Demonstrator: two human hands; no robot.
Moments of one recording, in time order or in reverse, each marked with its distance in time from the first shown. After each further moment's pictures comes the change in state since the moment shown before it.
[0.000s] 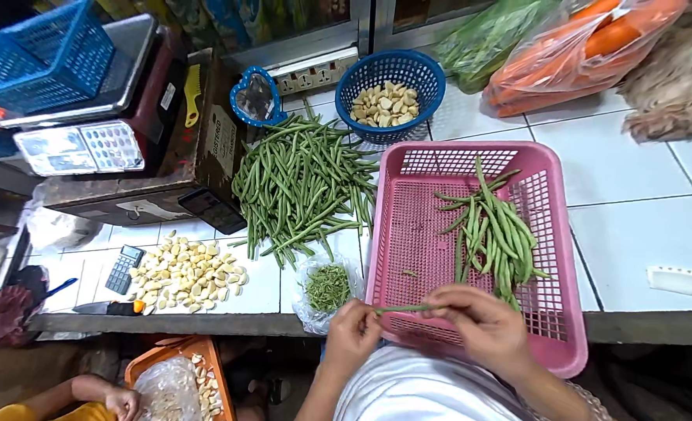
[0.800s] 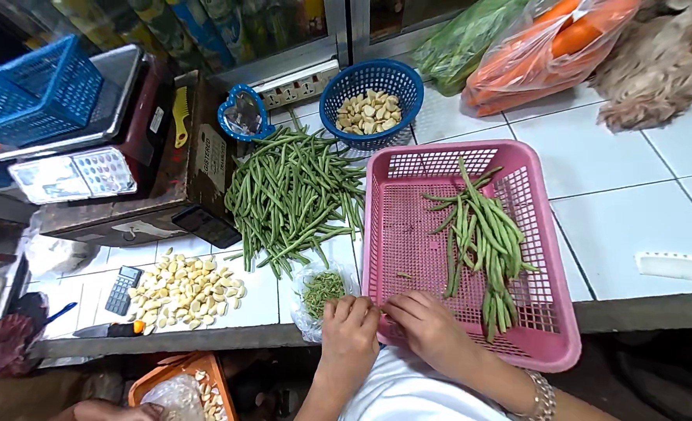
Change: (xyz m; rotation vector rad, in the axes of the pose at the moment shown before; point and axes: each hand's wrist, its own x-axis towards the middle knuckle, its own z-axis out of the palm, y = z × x) left_hand 0.021 0.020 -0.006 0.680 -0.054 0.381; right_hand -0.007 0.019 0.028 -0.812 -0.201 -0.280
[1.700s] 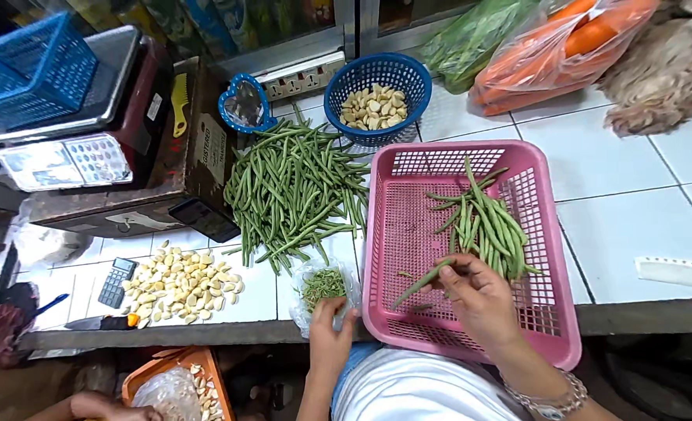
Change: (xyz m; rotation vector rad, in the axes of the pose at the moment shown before) left_hand -0.038 -0.017 0.015 -0.514 -0.088 -0.686; right_hand 0.019 0.019 -0.027 1.057 0.391 0.717
